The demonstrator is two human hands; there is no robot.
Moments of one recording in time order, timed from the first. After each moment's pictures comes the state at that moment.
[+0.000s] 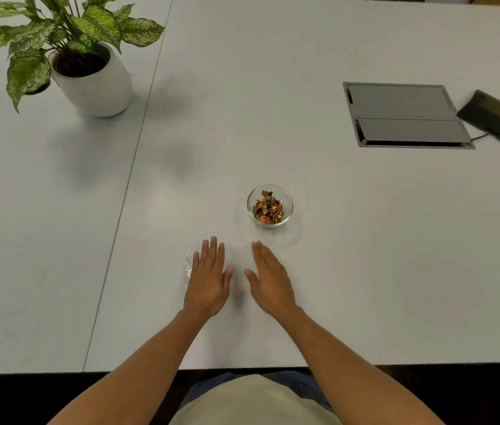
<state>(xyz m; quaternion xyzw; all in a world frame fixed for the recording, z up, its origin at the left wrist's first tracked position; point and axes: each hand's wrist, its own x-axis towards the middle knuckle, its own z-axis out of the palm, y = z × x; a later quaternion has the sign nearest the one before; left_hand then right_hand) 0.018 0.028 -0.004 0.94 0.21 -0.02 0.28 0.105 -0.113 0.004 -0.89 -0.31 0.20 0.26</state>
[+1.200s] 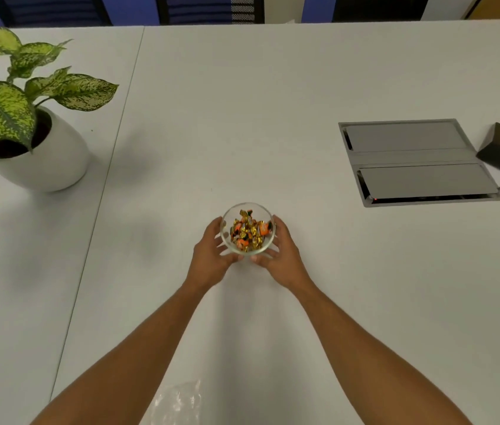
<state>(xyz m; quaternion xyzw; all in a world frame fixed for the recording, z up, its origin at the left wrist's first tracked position) 0.297 0.139 0.002 0.71 0.27 0.06 0.65 0.379 -0.021 0.008 -0.73 -0.11 0.30 0.61</state>
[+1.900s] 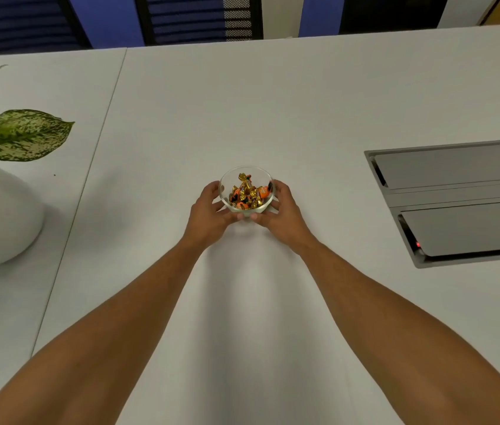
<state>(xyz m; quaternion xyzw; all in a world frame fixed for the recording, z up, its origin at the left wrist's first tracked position) 0.515 0.266 -0.023 0.74 0.23 0.10 0.62 0.593 0.106 -0.028 -0.73 -0.16 0.25 0.61</state>
